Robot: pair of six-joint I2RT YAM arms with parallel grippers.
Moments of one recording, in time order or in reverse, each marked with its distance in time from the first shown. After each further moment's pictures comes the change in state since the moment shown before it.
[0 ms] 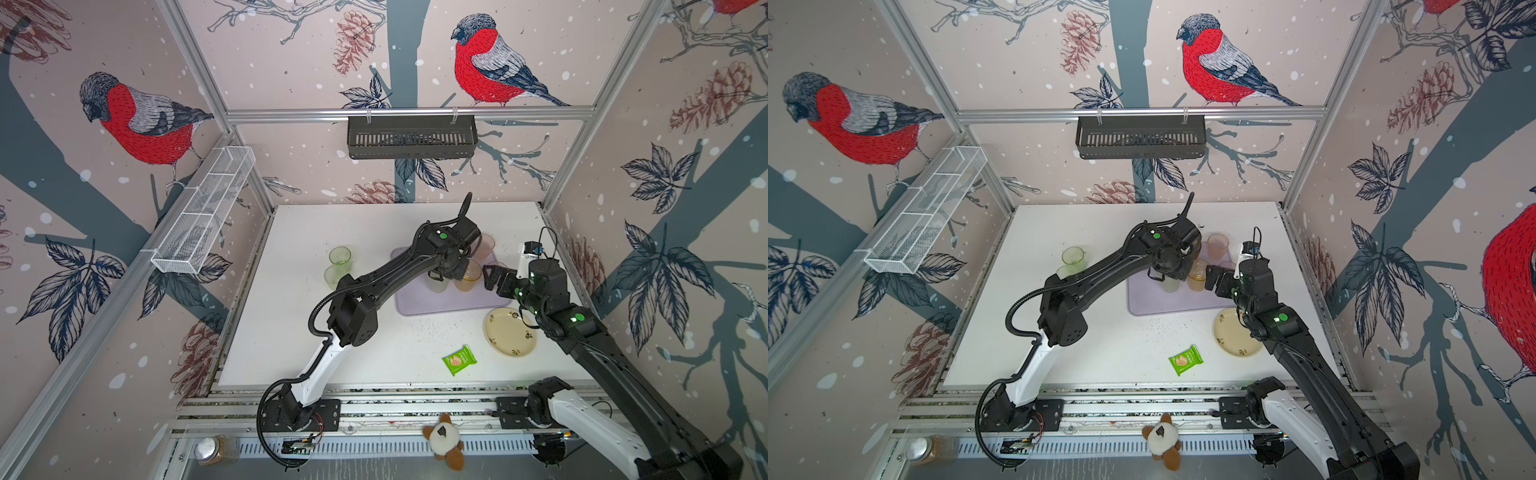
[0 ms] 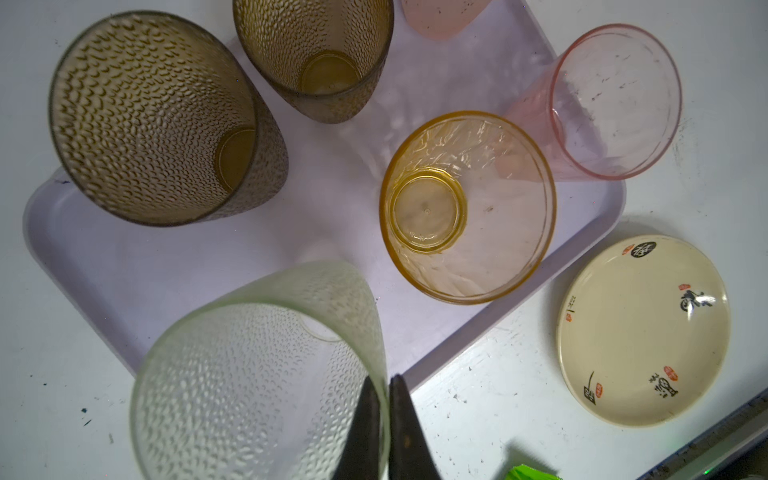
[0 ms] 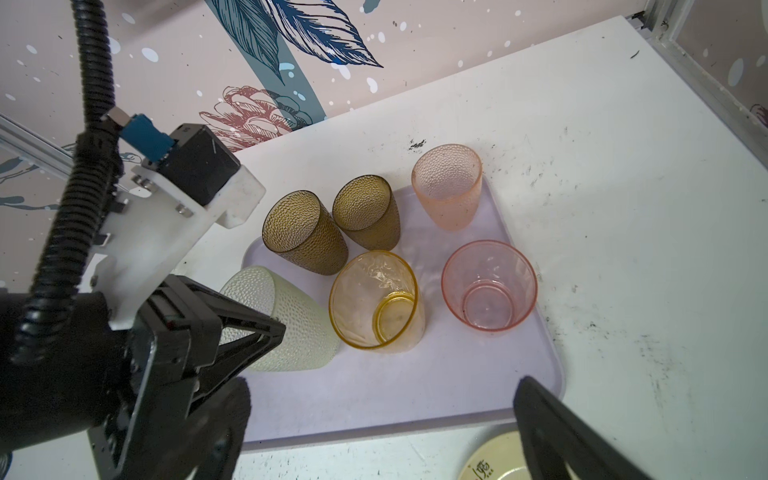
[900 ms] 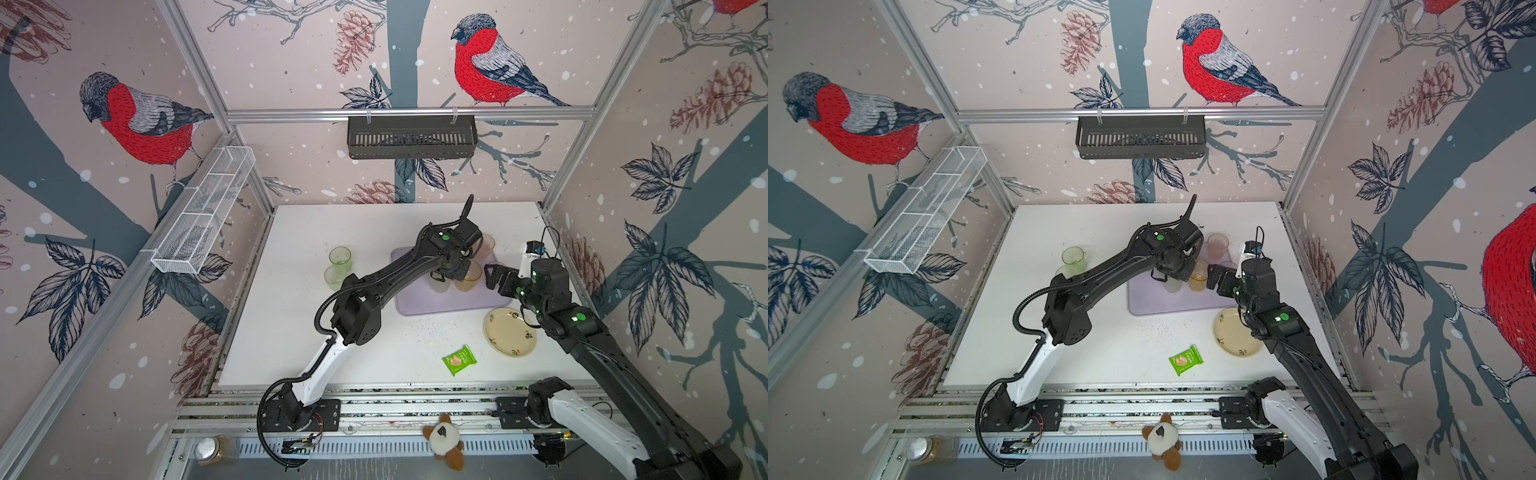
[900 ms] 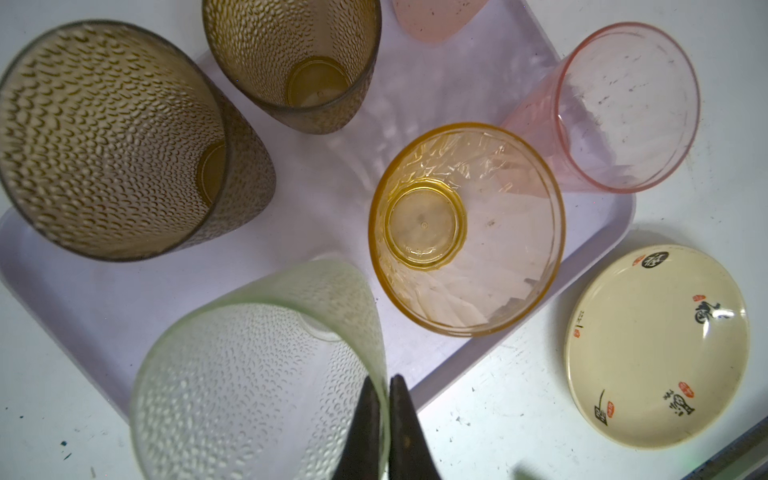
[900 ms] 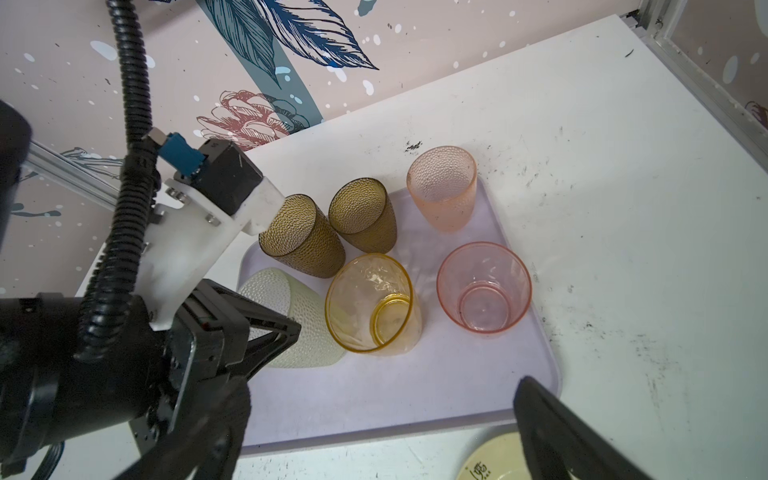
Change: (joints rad) left arm 0.000 0.043 0.019 0.025 0.004 0.024; right arm -0.025 0.003 0.000 0.003 -0.018 0.000
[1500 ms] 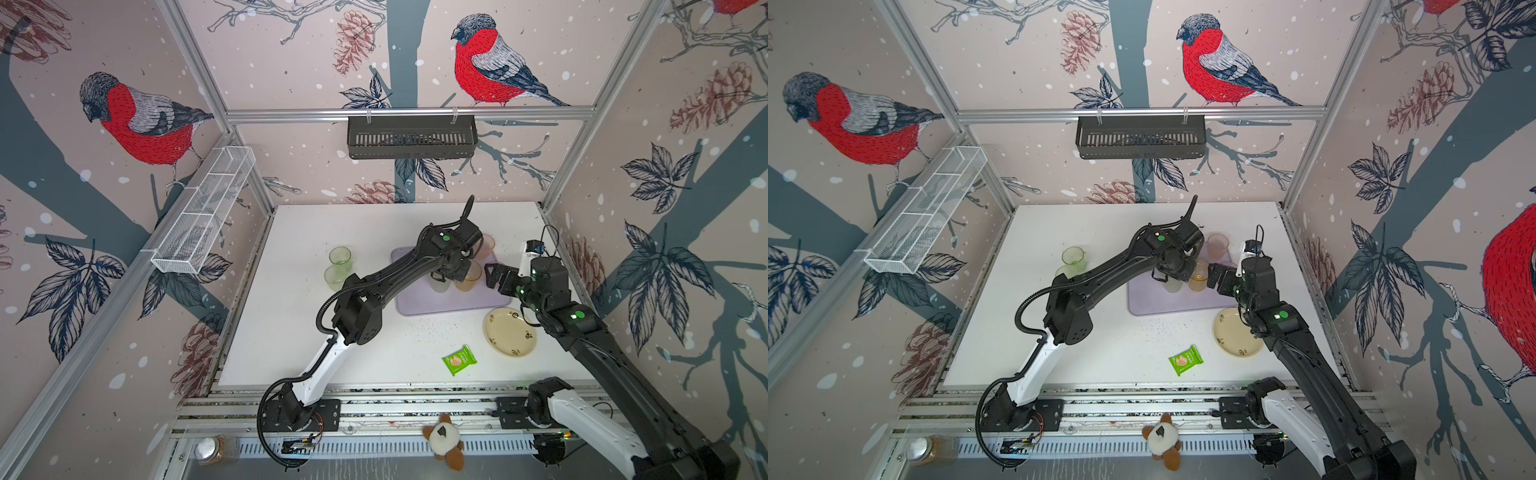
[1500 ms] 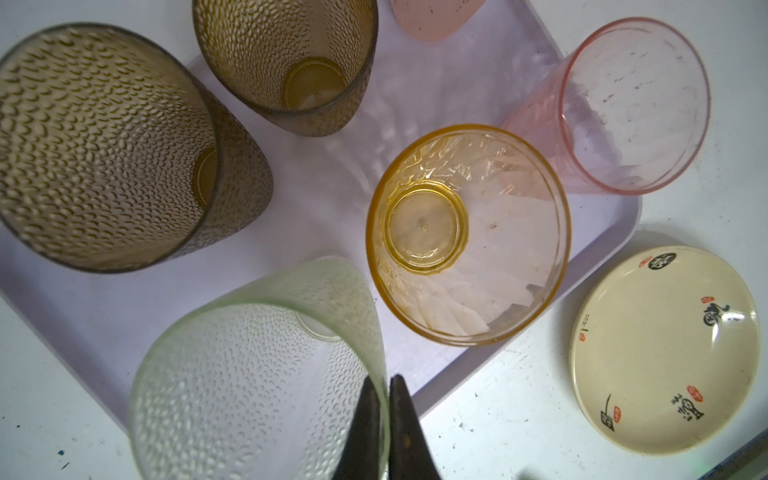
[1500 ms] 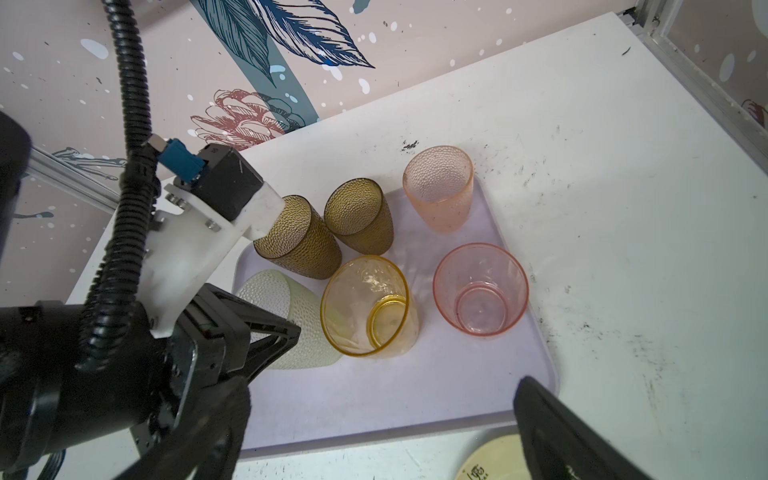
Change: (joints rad) left arm 0.000 0.012 0.006 0.005 -0.001 0.008; right arm -0.012 0.018 0.008 0.002 -0.004 -0.004
